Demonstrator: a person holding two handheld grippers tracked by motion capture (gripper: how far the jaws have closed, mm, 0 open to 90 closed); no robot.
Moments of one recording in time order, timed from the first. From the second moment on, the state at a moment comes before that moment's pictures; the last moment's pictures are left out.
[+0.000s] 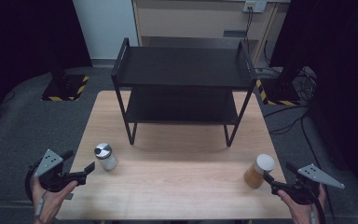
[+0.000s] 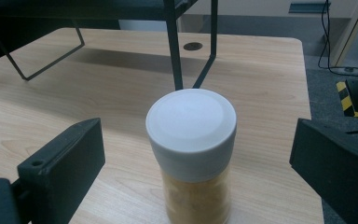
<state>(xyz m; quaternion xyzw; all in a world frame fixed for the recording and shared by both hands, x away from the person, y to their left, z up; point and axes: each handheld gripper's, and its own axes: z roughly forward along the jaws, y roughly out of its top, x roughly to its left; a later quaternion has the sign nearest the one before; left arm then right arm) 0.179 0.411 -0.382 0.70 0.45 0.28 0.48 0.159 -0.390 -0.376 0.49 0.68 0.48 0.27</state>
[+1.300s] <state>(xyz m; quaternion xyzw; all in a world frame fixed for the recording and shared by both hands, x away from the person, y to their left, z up) 0.182 0.428 -0.358 0.72 0.39 0.27 0.50 0.154 -0.399 -0.384 0.46 0.68 0.50 0.27</state>
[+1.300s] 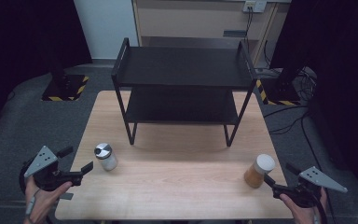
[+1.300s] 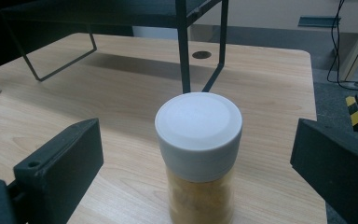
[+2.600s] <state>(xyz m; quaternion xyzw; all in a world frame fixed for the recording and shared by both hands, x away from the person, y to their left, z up) 0.220 0.460 -0.332 0.77 0.38 0.23 0.46 0.151 -0.397 -0.384 0.46 0.68 0.50 0.28</state>
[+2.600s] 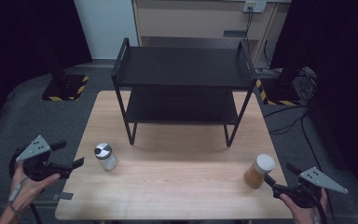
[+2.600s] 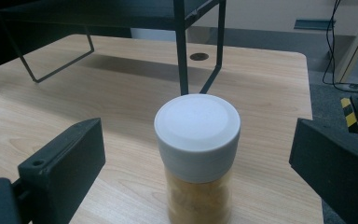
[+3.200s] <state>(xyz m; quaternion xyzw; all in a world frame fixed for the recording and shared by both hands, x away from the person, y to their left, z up) 0.260 0.446 -0.345 0.80 0.36 0.20 0.42 0.151 -0.396 -0.384 0.46 0.68 0.50 0.28</state>
